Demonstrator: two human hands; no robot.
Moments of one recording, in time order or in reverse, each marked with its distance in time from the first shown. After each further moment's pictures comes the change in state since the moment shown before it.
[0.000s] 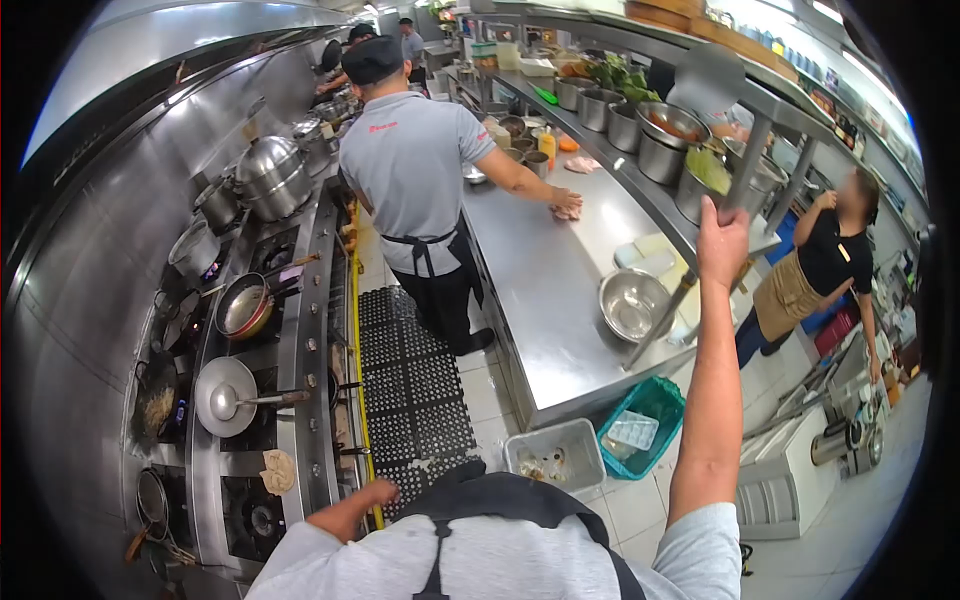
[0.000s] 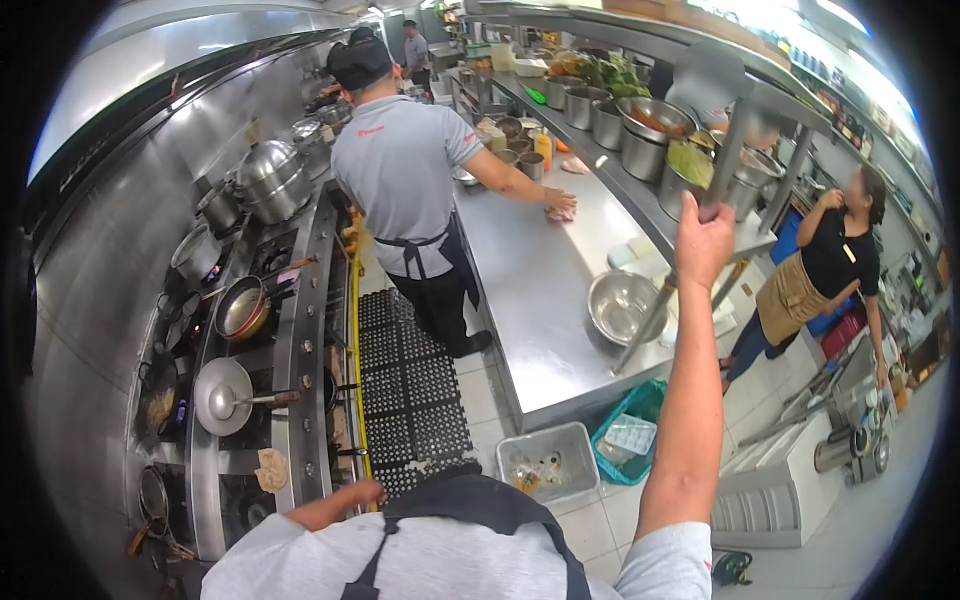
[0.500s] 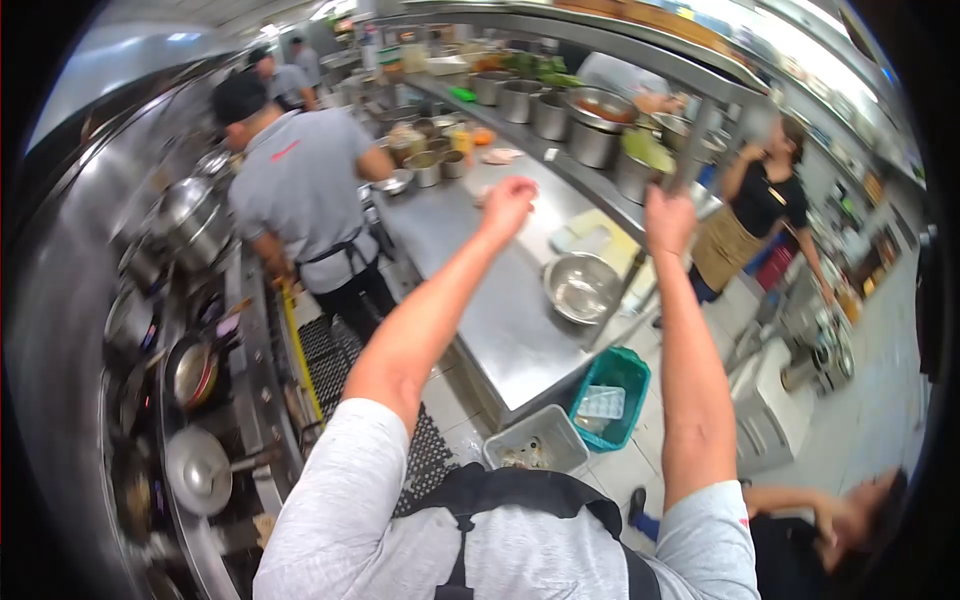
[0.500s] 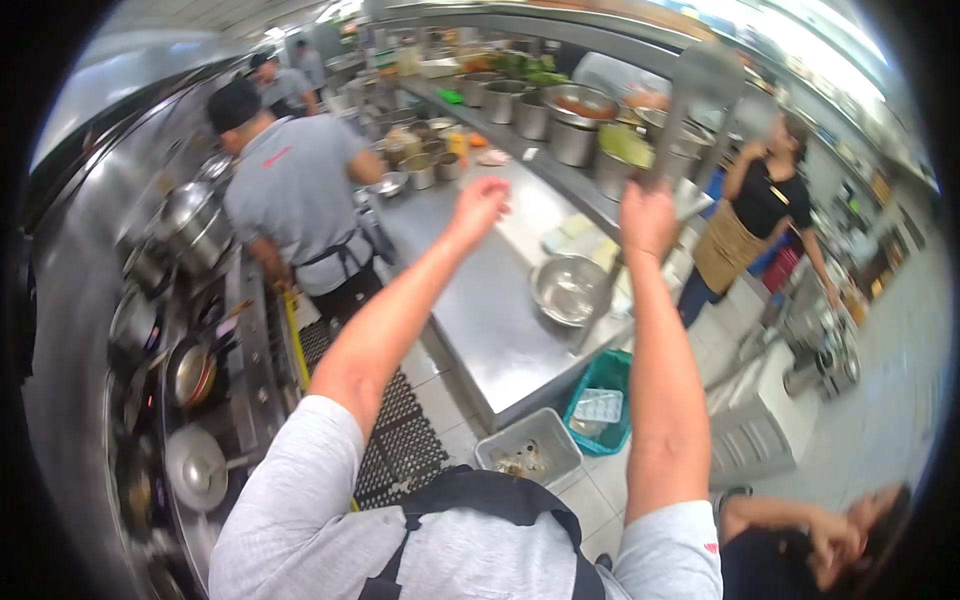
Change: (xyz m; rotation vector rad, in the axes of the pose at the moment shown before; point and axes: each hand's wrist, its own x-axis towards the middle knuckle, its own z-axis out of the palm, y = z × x) left_hand 0.163 0.335 -0.687 -1.061 0.965 0.847; right_hand 0.006 0.016 0.013 -0.360 -0.040 -0.018
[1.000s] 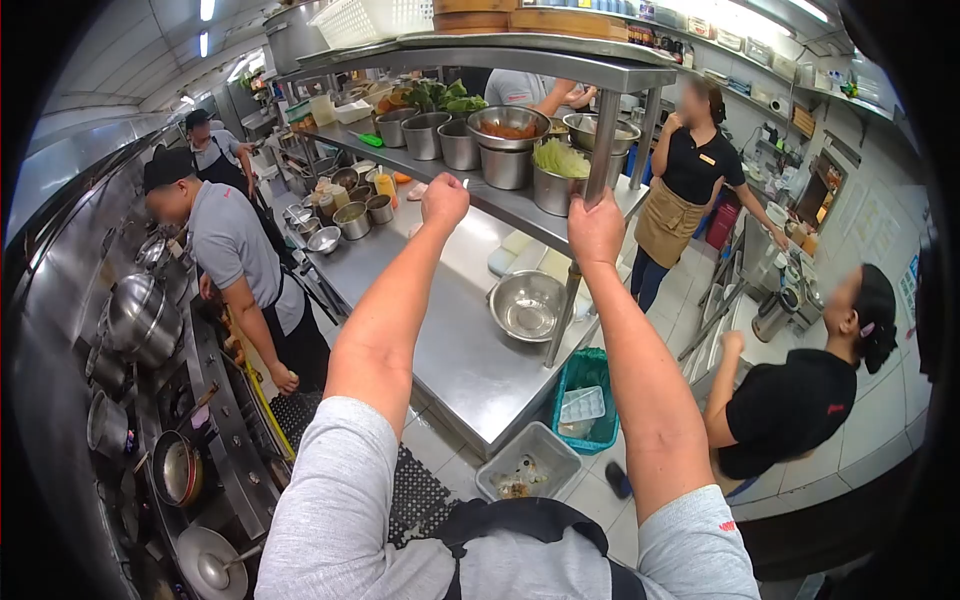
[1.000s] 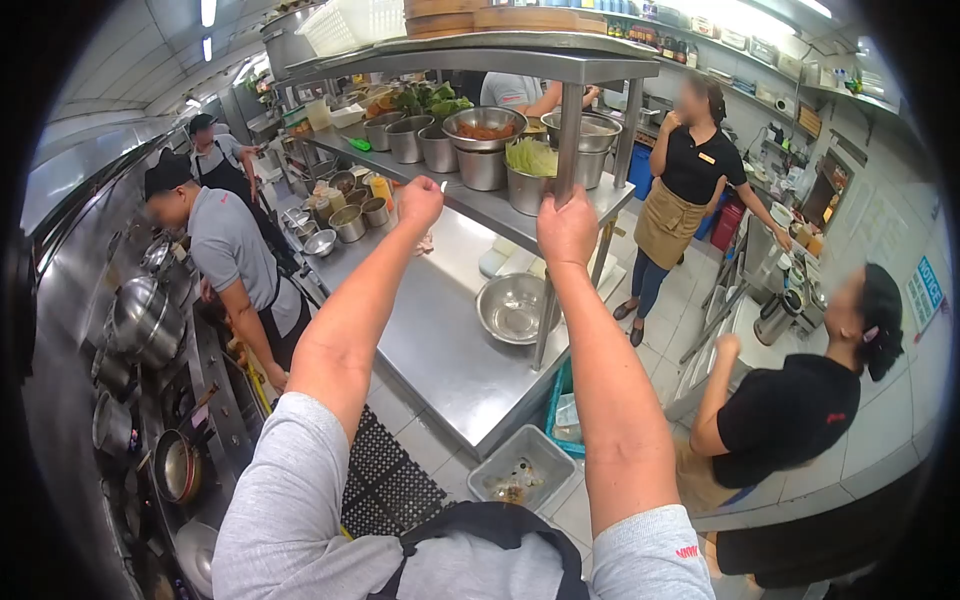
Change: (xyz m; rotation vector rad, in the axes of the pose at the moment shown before) left_hand 0.105 0.025 0.044 0.646 0.170 -0.099; right_hand -0.008 -0.035 -0.023 0.157 0.034 0.154
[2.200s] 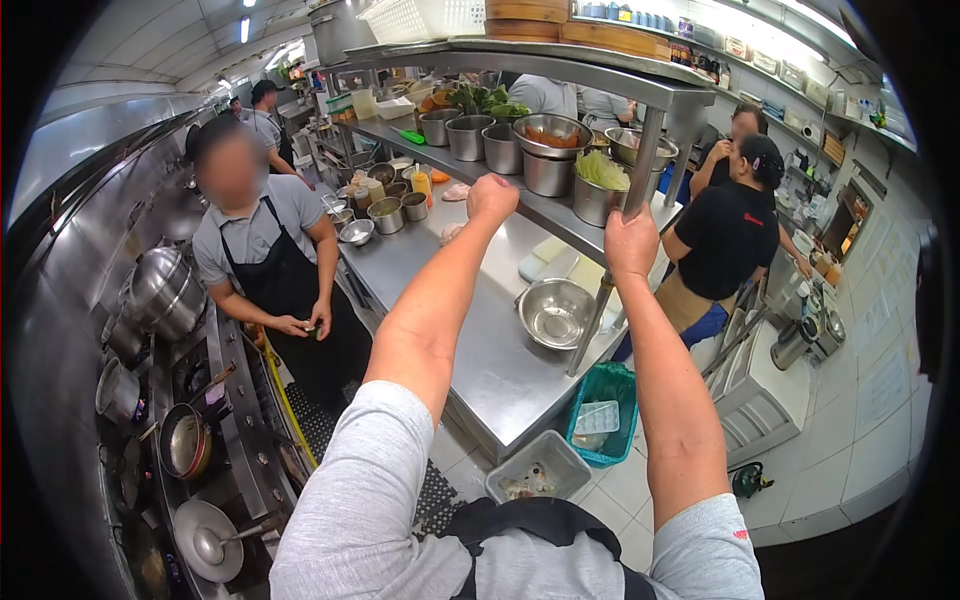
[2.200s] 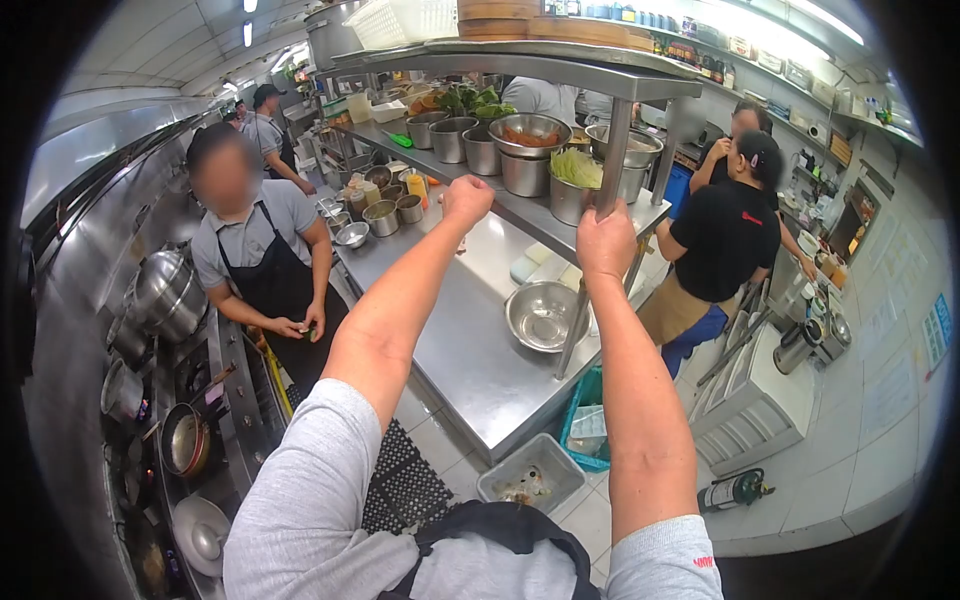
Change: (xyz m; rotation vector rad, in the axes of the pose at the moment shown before) left_hand -0.012 0.033 -0.017 0.087 -0.083 -0.062; right_hand 0.000 0.002 0.003 -0.054 -0.004 -0.005
